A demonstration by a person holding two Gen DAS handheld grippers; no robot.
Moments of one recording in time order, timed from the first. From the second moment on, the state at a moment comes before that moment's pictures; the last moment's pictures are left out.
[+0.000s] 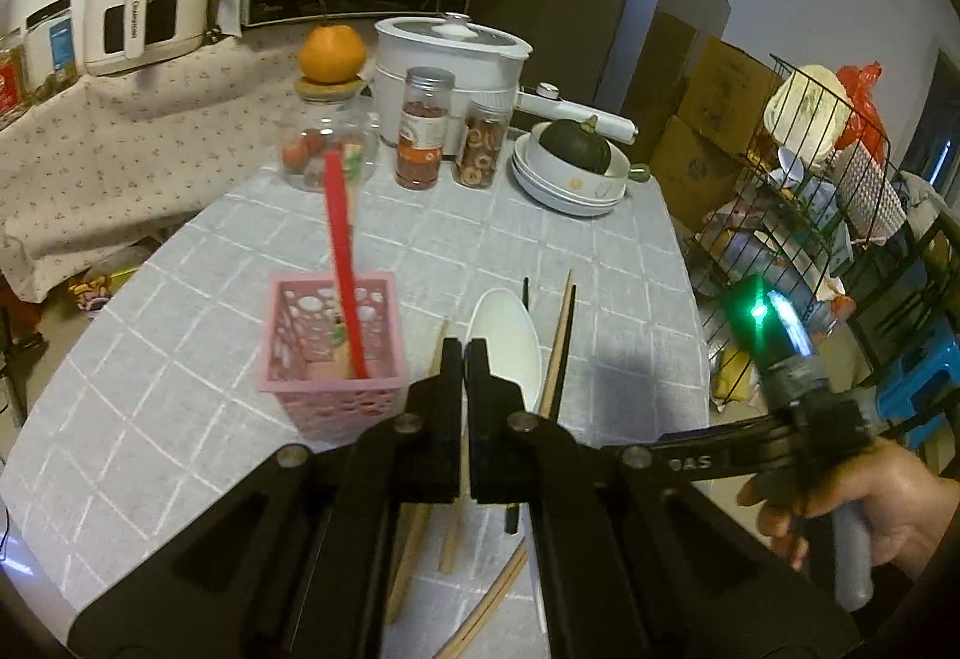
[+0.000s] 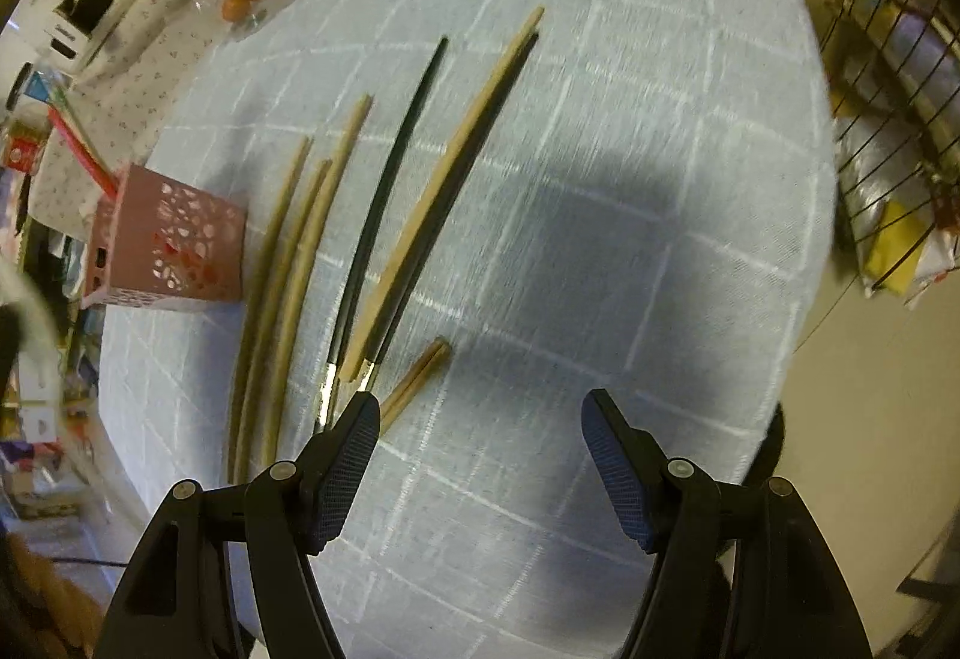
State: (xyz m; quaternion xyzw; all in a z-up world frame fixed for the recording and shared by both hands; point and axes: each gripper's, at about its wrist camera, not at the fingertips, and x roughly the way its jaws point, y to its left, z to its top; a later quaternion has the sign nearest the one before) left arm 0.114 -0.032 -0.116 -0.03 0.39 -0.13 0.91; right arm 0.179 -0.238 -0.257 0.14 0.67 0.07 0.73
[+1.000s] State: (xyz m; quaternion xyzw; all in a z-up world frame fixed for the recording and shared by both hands) left arm 0.113 0.025 -0.083 -0.06 0.32 -0.06 0.94; right arm 0.188 -0.189 -0.209 0.10 0.59 0.12 0.79
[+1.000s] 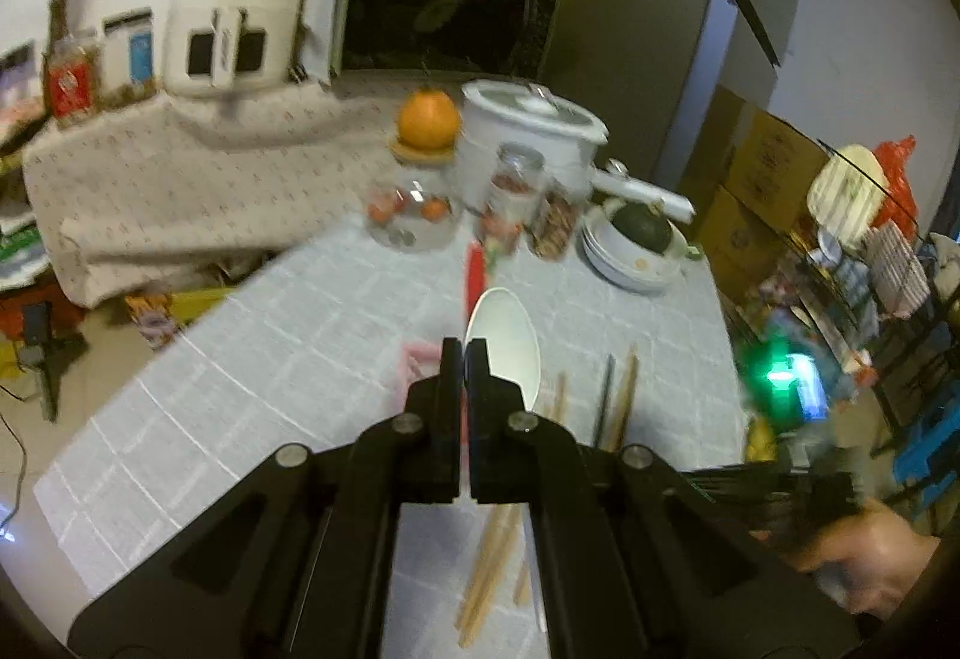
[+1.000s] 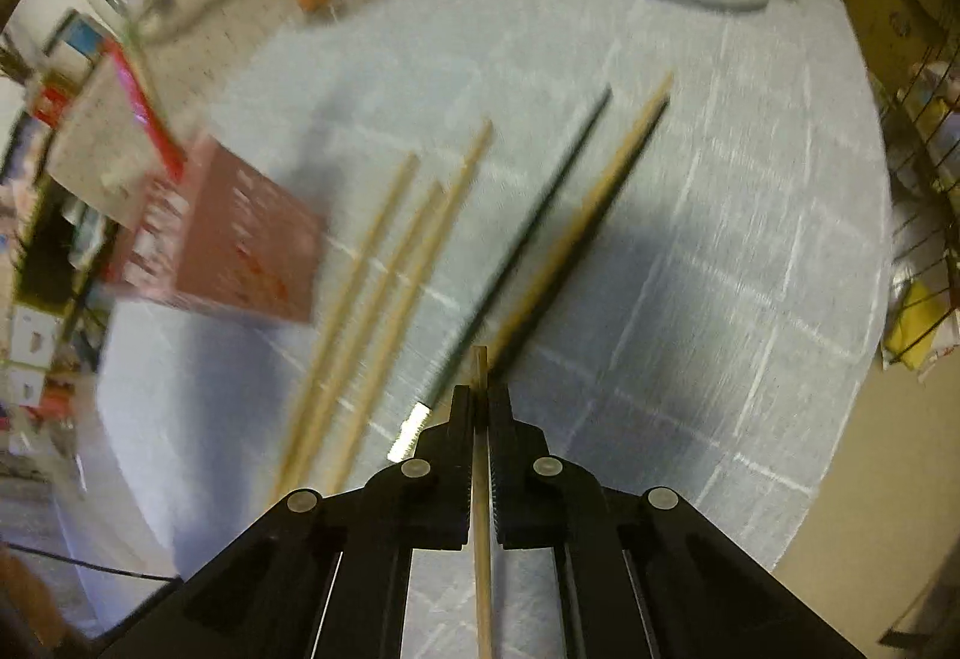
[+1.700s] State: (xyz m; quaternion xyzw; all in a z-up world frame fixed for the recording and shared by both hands) left arm 0.147 0.004 -0.093 0.05 0.13 0.08 0.99; right arm 0.156 -0.182 -0.129 0.11 0.48 0.17 0.85
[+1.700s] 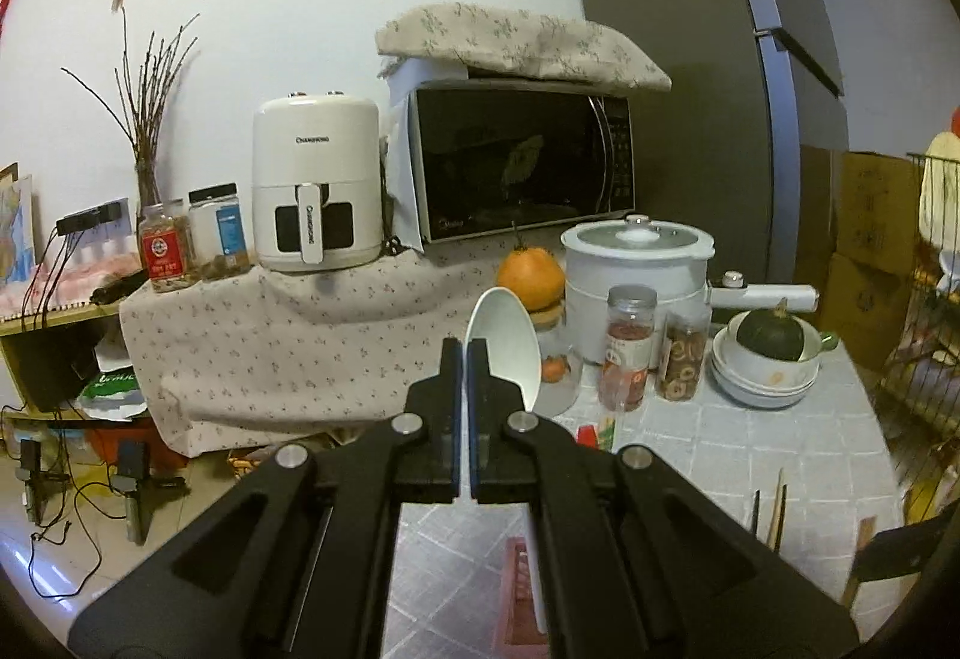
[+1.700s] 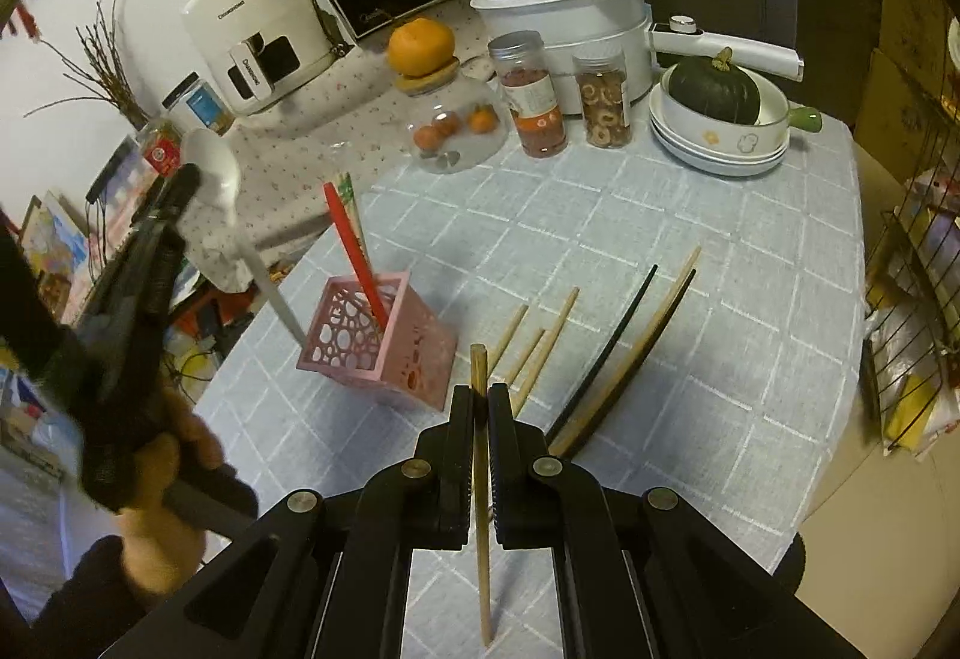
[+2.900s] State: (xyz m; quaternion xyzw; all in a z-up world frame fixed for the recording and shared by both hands) left arm 0.124 0.071 -0.097 -0.08 0.42 0.02 0.91; right arm 0.134 -0.165 0.006 0.15 0.33 0.23 0.91
